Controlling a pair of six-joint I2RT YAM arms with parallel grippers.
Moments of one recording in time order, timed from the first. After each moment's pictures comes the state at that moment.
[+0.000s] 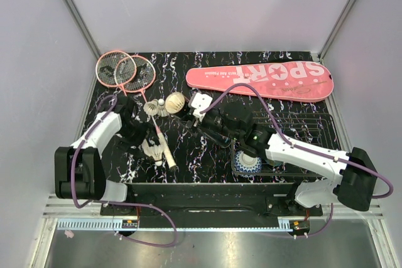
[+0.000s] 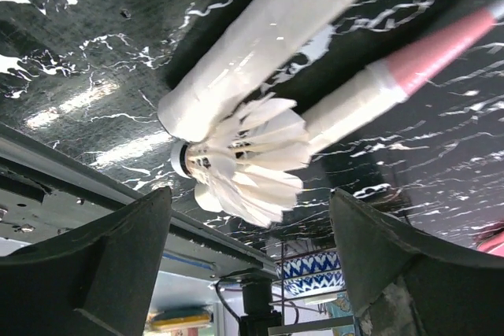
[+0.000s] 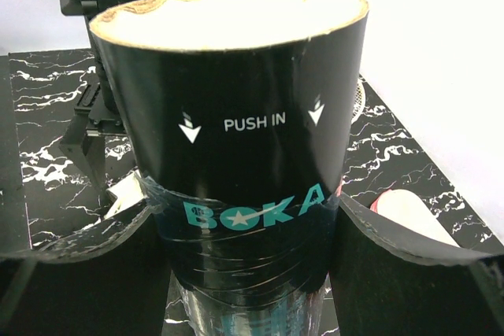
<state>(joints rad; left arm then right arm) -0.04 1.38 0.91 -1.02 0.19 -1.20 1.02 1.32 1.01 0.30 -0.07 -0.28</state>
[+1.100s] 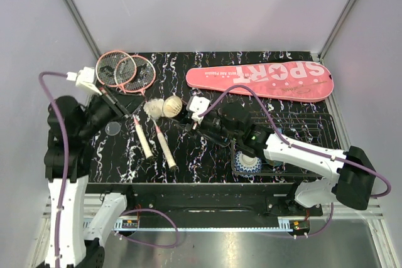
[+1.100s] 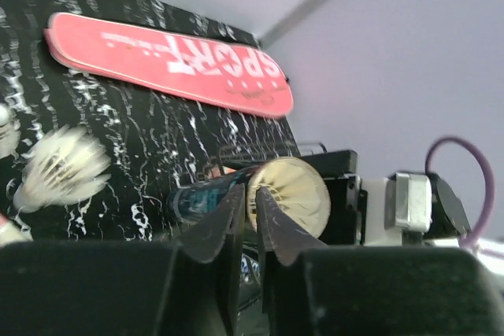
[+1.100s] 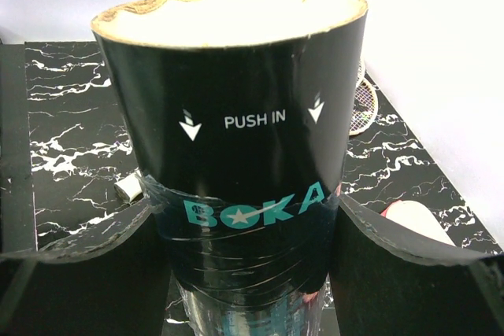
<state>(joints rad) -0.03 0.70 1.20 -0.62 0.48 -0.76 1.02 1.34 0.99 0.32 -0.12 -0.30</state>
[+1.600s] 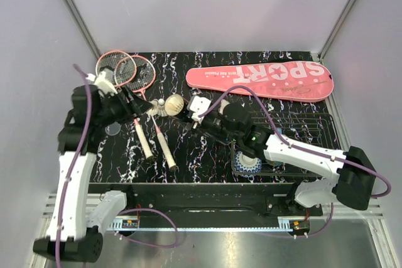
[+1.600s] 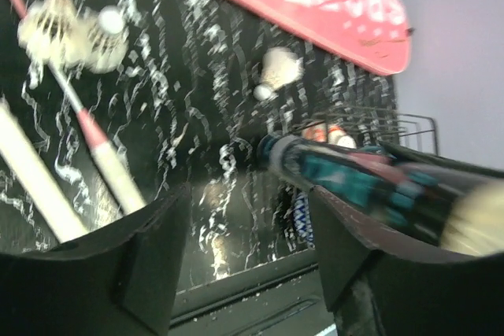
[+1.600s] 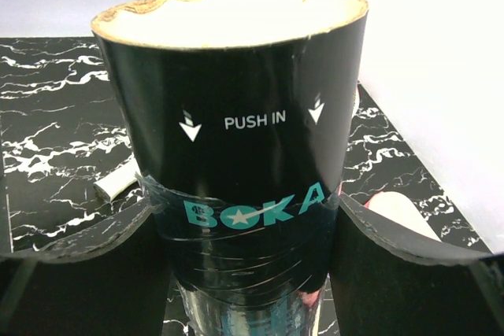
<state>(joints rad) -0.03 0.85 1.21 -0.81 0.44 -0.53 1.02 1.34 0.99 0.32 -0.08 -0.33</state>
